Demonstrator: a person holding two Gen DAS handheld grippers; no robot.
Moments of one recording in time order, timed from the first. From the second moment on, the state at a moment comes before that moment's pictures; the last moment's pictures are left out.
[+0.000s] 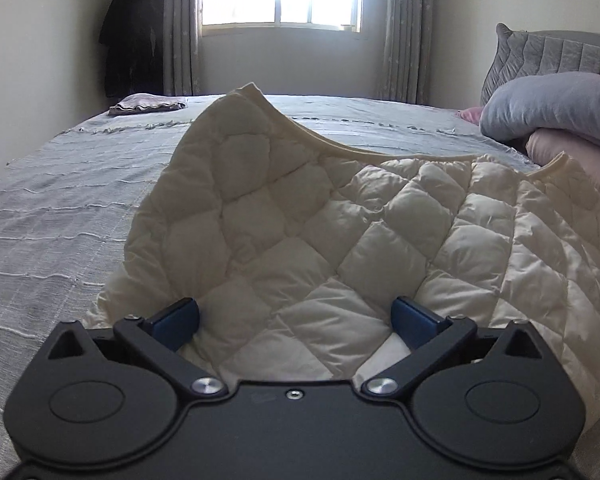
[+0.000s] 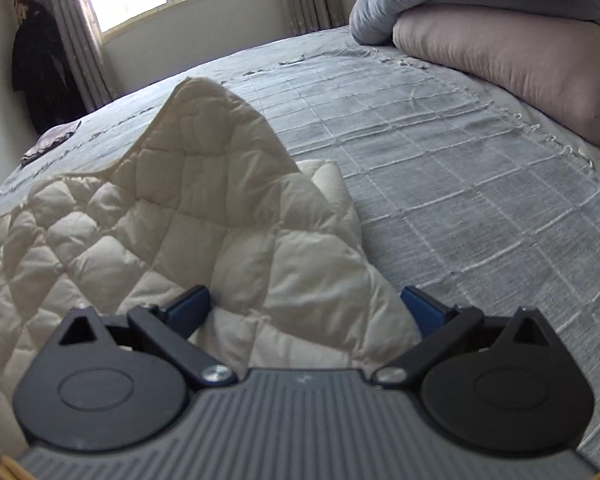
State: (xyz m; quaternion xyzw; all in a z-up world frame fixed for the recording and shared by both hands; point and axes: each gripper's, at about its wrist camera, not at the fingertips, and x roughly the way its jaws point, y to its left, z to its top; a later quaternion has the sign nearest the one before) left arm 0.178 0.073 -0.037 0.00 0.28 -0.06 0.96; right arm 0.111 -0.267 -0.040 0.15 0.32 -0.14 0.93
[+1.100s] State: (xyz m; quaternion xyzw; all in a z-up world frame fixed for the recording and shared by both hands) left arm 0.280 0.146 -0.040 -0.09 0.26 0.03 0.96; right arm 0.145 -0.273 -0.047 0.16 0.22 -0.16 0.95
